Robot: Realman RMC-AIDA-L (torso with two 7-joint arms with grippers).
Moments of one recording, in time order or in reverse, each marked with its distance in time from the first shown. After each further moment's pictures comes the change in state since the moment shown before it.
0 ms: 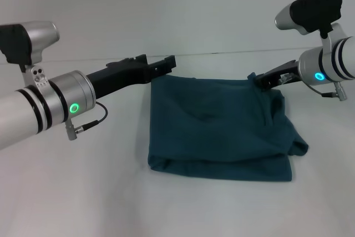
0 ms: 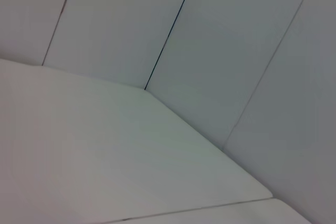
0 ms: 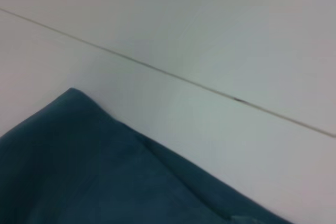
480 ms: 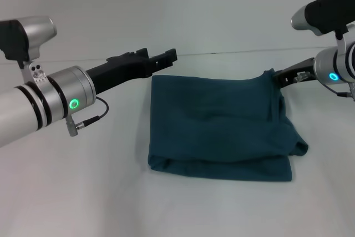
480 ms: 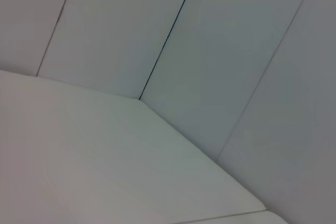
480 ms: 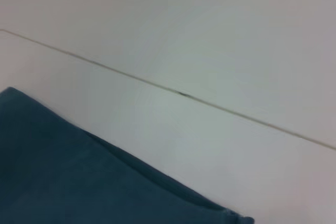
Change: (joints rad) left arm 0.000 0.000 0.000 0.007 -0.033 0.007 0.010; right arm -0.023 -0.026 0.001 0.037 -0.008 0.093 0.002
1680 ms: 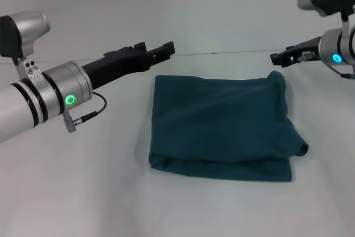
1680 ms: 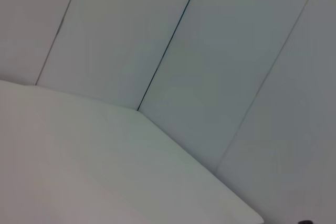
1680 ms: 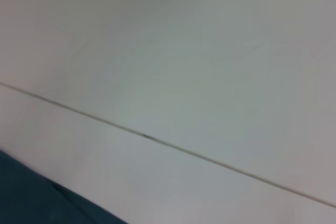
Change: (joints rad) left arm 0.000 0.001 -0.023 0.003 -0.022 0.019 0.007; right arm -0.003 0.009 -0.017 -0.089 -0.031 0.036 0.071
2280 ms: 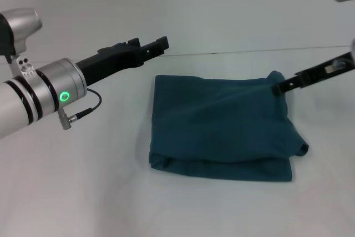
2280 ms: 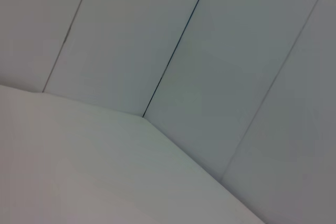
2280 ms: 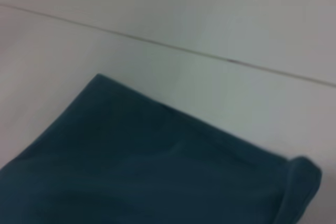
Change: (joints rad) left arm 0.001 0.002 -0.027 0.003 0.000 0.002 0.000; right arm -0.064 -0.047 0.072 -0.305 0.002 -0.678 0.138
